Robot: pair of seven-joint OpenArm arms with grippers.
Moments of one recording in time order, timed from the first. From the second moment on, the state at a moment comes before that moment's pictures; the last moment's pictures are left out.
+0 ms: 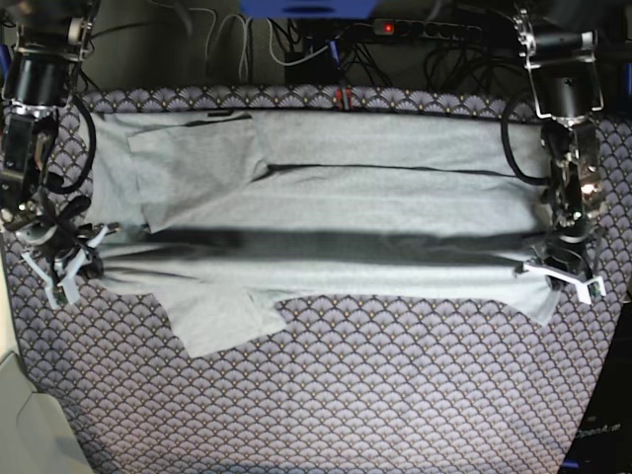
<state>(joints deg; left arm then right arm) -10.2 -19.7 -12.6 63.4 -21.7 -0.4 17.9 5.9 22.7 17.0 77.5 10.2 34.2 -36.5</state>
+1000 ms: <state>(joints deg) 2.9 -16.6 -24.2 89.0 -21.8 -0.8 31.3 -10.7 19.4 25.1 101.0 10.5 35.9 -37.4</state>
